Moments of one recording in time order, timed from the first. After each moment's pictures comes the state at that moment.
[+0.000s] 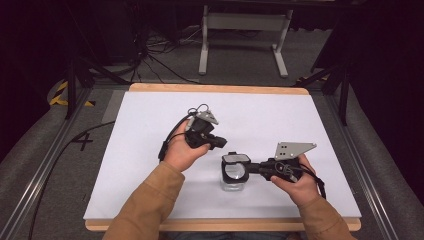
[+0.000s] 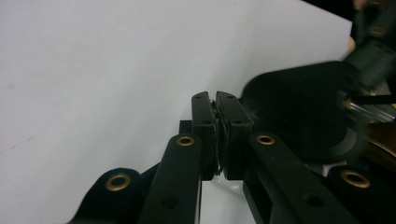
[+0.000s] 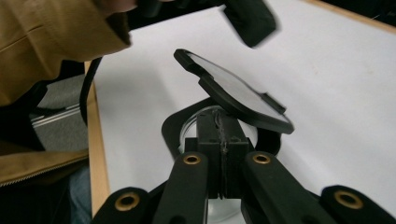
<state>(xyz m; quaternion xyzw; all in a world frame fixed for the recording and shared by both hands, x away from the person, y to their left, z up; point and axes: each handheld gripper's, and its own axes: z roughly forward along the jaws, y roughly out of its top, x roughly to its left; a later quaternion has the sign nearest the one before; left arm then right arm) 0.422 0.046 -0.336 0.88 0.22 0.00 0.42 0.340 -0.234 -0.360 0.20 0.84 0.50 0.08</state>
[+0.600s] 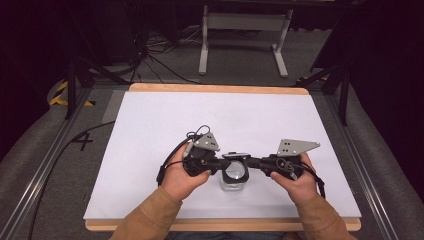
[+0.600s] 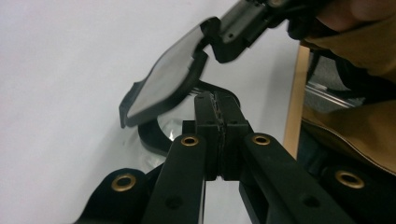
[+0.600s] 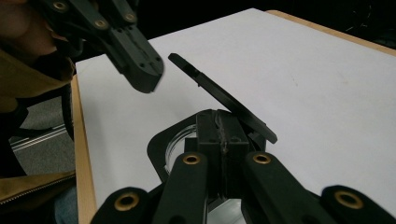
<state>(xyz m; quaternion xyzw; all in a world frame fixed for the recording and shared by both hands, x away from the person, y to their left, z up) 0.356 0.036 -0.338 0.88 0.19 0.01 0.44 0.342 -0.235 -0.358 0.23 0.82 0.51 0.09</state>
